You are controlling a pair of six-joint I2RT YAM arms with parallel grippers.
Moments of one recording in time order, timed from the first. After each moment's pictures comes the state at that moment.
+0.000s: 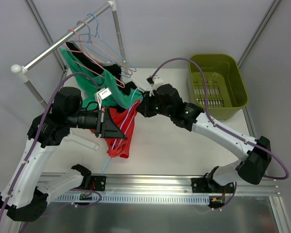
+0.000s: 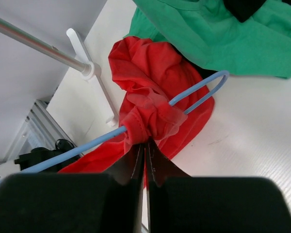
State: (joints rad) left arm -0.49 0.92 1.37 -1.02 0.88 -0.52; right arm 0.91 1.43 1.32 -0.31 -0.02 0.51
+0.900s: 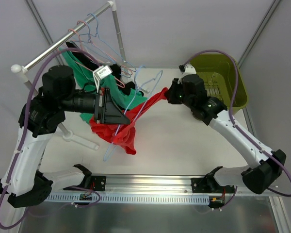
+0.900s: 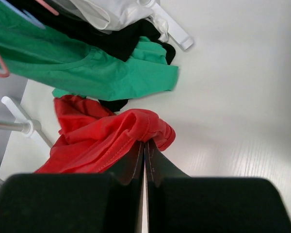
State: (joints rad) left arm -0.55 1.10 1.73 -0.99 0.96 -0.55; right arm 0.65 1.32 1.31 -0.44 0.12 0.50
